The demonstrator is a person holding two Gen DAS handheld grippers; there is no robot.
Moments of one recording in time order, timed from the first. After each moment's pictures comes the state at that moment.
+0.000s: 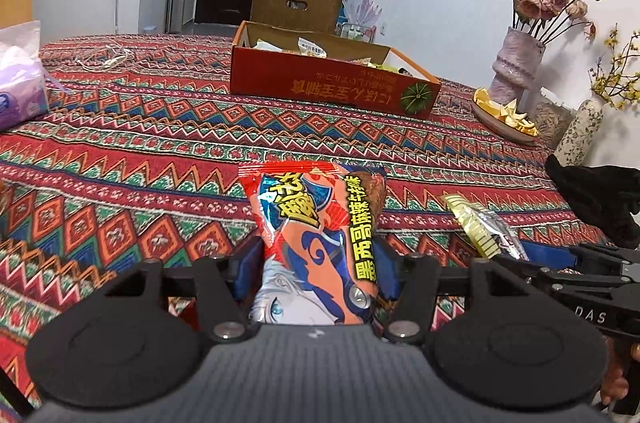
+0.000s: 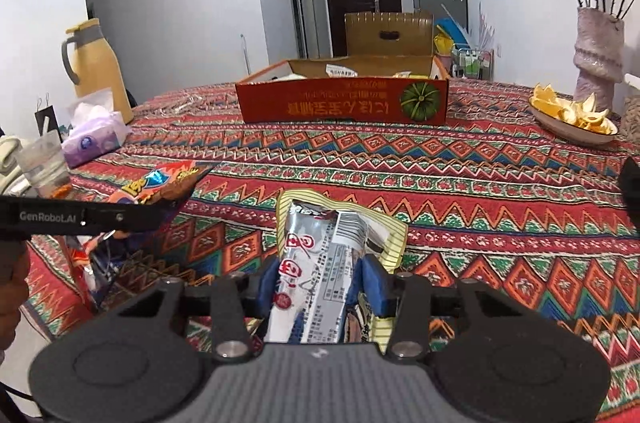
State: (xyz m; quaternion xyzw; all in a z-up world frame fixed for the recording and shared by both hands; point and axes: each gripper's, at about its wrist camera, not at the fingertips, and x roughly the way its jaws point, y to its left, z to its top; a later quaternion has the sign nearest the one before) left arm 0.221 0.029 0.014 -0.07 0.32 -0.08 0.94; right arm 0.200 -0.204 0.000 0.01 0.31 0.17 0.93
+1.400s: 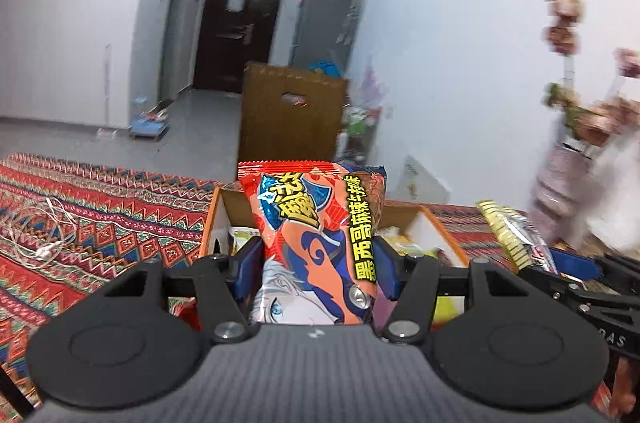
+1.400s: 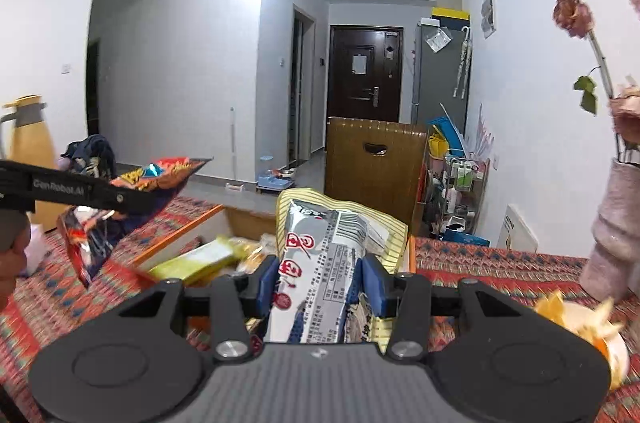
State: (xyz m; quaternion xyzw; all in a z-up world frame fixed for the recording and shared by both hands) left arm 0.504 0.024 0.110 -0.09 0.23 -0.07 0.97; right arm 0.453 -0.212 0.090 -0.04 0.19 0.16 0.97
